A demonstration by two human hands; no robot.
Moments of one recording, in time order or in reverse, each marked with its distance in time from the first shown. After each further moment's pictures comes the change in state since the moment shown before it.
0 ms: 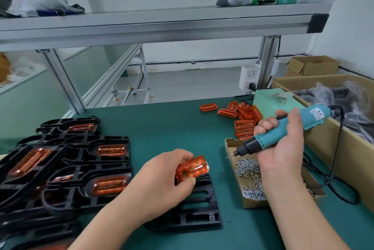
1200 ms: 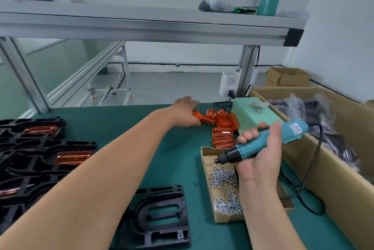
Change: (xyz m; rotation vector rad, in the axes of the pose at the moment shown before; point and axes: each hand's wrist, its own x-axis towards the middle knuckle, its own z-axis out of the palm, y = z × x) left_hand 0.251 -0.001 0.028 0.275 -0.281 -0.053; right_hand 0.011 -0.001 -0.012 0.014 0.067 -0.016
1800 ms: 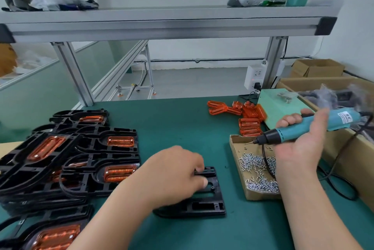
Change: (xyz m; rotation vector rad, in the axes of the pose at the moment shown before) left_hand -0.258 0.008 0.017 0.028 0.009 0.053; right_hand -0.008 -0.015 0.004 0.020 0.005 -0.125
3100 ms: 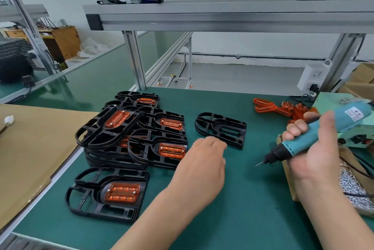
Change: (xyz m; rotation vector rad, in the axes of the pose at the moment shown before) left_hand -0.046 -0.016 0.042 -0.127 0.481 -0.150; right_hand -0.057 0.048 0.021 -0.198 -0.335 0.293
